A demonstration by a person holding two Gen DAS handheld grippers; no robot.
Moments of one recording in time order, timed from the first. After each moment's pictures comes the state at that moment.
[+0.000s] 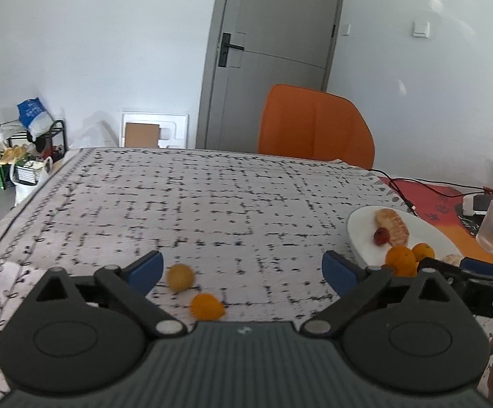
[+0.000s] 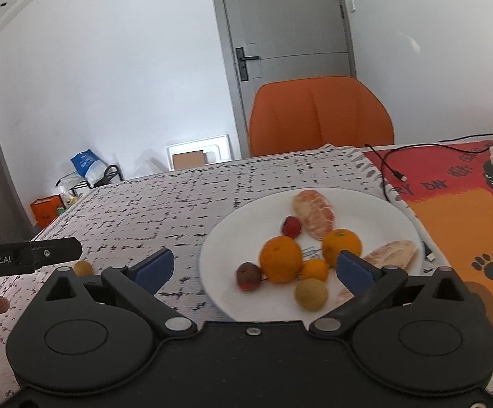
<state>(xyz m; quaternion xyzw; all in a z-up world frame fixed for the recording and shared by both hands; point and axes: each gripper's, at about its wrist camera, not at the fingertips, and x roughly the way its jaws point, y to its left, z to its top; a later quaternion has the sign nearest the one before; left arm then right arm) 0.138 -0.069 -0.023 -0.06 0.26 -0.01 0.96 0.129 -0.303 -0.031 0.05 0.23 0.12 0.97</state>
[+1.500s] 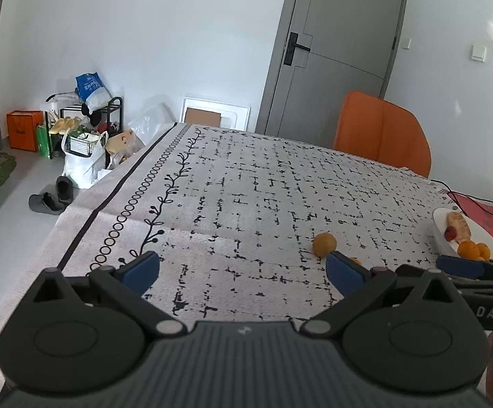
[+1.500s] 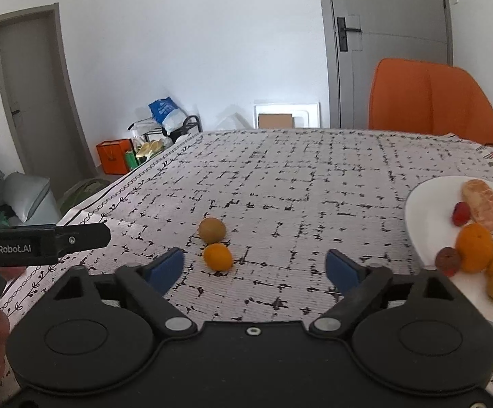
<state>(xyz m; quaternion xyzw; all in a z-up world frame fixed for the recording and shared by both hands) 0.091 0.041 -0.042 -0.11 0.27 0.07 0.95 0.129 -0.167 -0.044 -0.01 0.27 0.25 0.93</state>
